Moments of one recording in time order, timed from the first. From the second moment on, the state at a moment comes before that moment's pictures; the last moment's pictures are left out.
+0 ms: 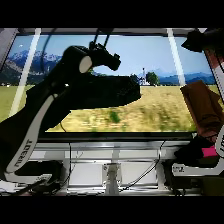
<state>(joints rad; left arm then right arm) -0.59 -1.48 1.74 1.62 -0.78 -1.49 -0.16 -1.47 1.96 -1.17 1.41 1.39</state>
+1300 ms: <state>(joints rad) -0.28 -1.23 1.74 1.63 -1.01 -1.49 0.27 -1.76 1.41 -0.95 1.01 1.52</state>
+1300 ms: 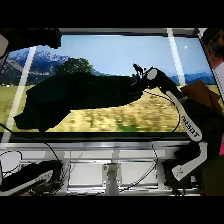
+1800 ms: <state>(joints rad) -0.28 -1.26 1.74 1.64 -1.01 -1.49 0.27 -1.83 1.45 -0.76 0.94 1.44</state>
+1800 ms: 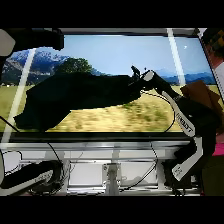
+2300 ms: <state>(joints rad) -0.27 -1.28 1.74 1.68 -1.00 -1.49 0.24 -1.74 1.86 -0.77 0.90 1.34</state>
